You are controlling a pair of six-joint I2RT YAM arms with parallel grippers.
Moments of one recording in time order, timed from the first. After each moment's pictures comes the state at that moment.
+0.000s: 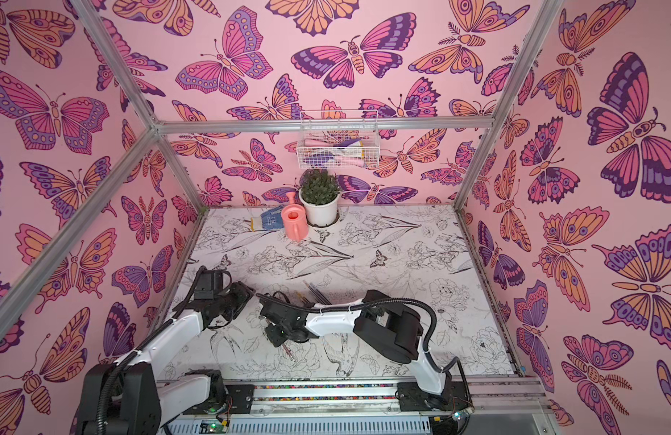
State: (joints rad) left arm 0.00 1.15 0.53 -0.32 0.26 -0.88; right arm 1.20 2.08 1.32 -0.17 -0.02 0.46
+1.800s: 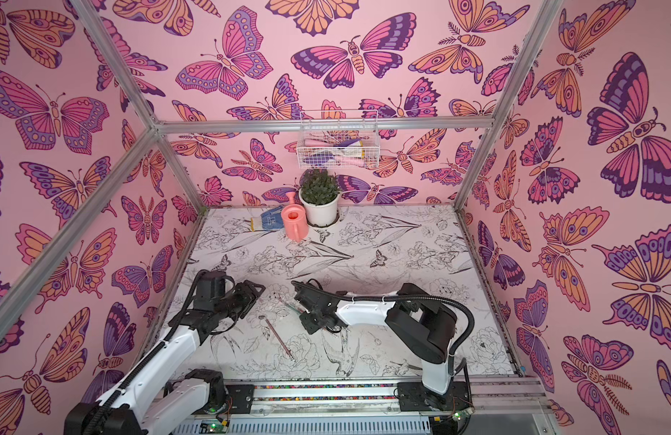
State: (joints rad) left arm -0.12 0.96 0.50 -0.32 0.33 -0.96; right arm 1.04 1.85 1.07 -0.27 0.02 0.37
